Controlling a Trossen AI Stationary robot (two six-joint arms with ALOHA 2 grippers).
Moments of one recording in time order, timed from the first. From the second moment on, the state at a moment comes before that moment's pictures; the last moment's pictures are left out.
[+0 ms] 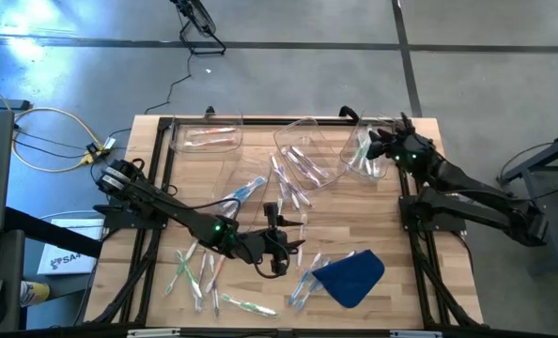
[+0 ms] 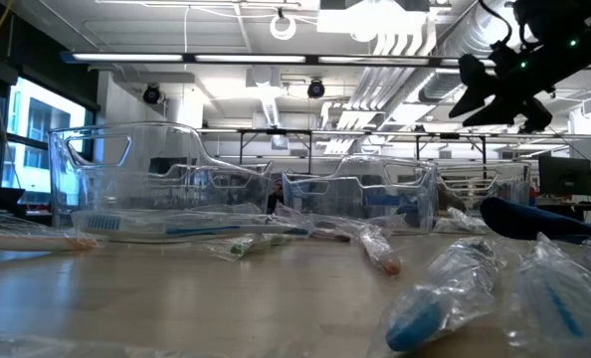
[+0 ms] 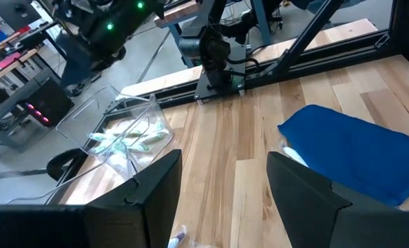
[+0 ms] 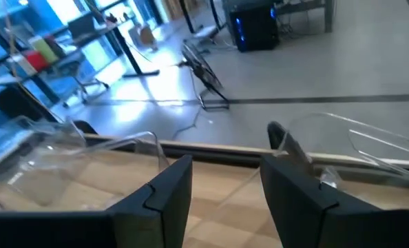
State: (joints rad) left arm -0.45 1.71 1.28 0.10 -0.71 0.13; right arm -0.60 0.55 0.38 -0.11 0.41 0.49
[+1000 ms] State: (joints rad) left arm -0.45 1.71 1.28 0.10 -0.73 0.13; right arm -0.32 0.39 0.38 0.02 -0.28 0.44
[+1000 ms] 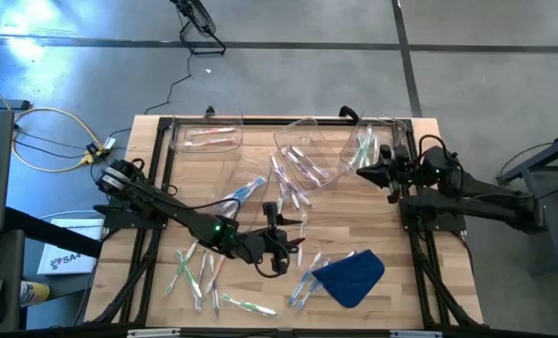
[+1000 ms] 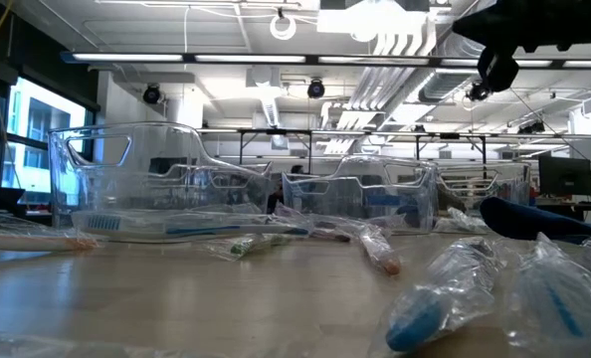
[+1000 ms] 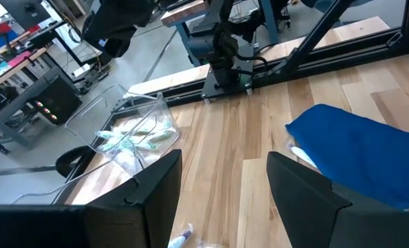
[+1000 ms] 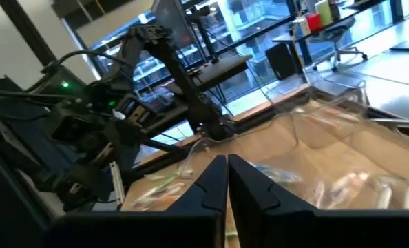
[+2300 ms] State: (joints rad) left arm -0.45 1.71 1.28 0.10 -0.73 0.13; right arm 0.57 0.88 0.38 0.39 0.52 0.21
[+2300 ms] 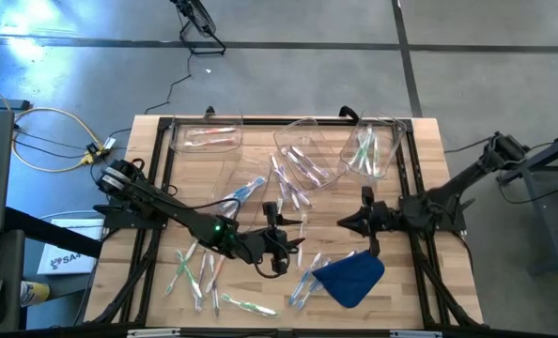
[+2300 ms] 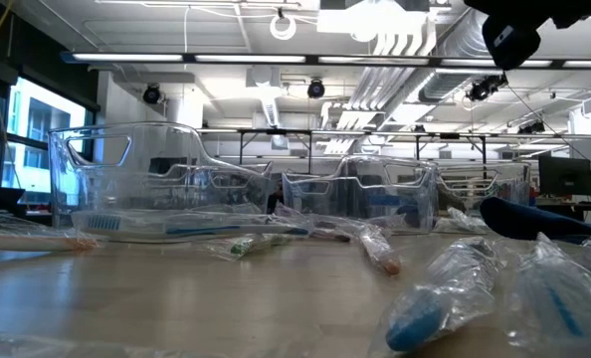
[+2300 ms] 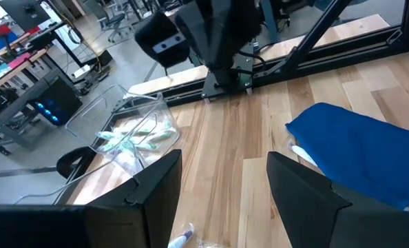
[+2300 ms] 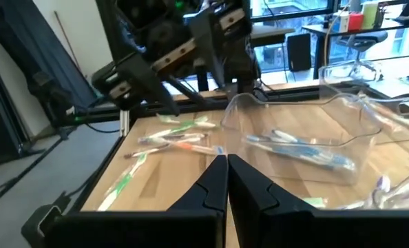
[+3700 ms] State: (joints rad) left arm -0.66 1.70 1.28 -0.34 -0.33 -0.76; right arm 0.68 1.02 0.38 0.50 0.55 0.19
